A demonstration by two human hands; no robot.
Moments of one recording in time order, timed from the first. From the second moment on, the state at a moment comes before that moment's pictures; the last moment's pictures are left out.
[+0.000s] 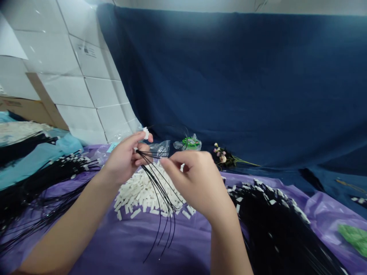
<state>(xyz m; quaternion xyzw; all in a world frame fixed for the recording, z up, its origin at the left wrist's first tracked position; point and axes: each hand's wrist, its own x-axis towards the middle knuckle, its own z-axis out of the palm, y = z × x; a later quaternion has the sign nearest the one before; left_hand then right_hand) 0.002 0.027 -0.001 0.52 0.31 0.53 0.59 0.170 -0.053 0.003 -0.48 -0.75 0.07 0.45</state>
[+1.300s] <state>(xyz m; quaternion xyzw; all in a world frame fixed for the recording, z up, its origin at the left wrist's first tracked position) 0.013 0.022 -0.015 0.60 0.27 0.46 0.60 0.210 -0.053 0.008 -0.12 -0.56 0.37 0.73</state>
